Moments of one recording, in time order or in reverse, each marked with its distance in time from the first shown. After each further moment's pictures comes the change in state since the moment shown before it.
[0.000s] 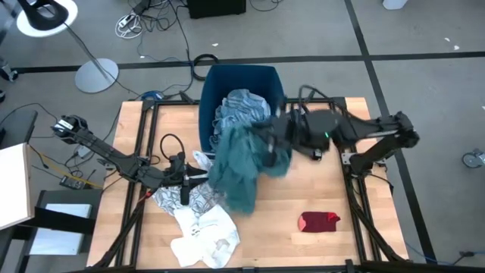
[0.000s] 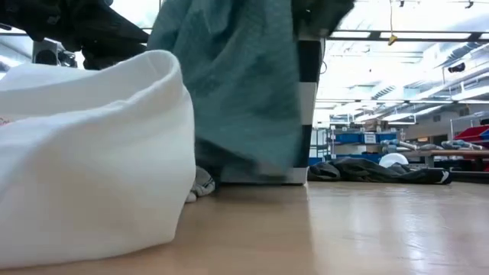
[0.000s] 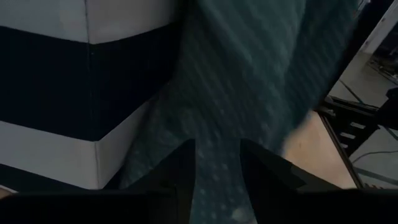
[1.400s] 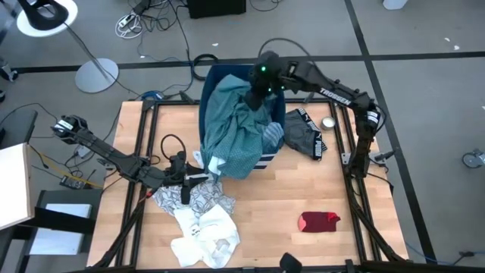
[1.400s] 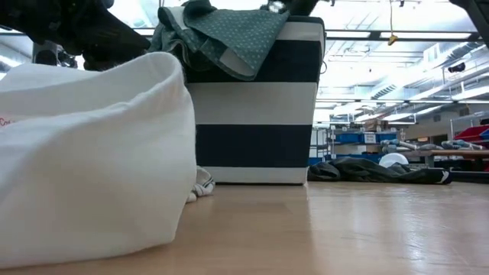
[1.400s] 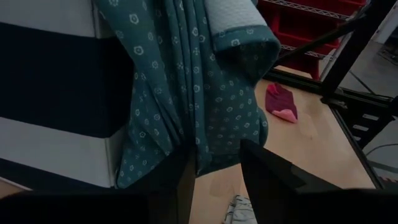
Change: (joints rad) left arm 0.007 0.000 0.001 -0.031 -0.008 0.023; right arm -0.658 0.373 0.323 -0.724 -0.400 0.466
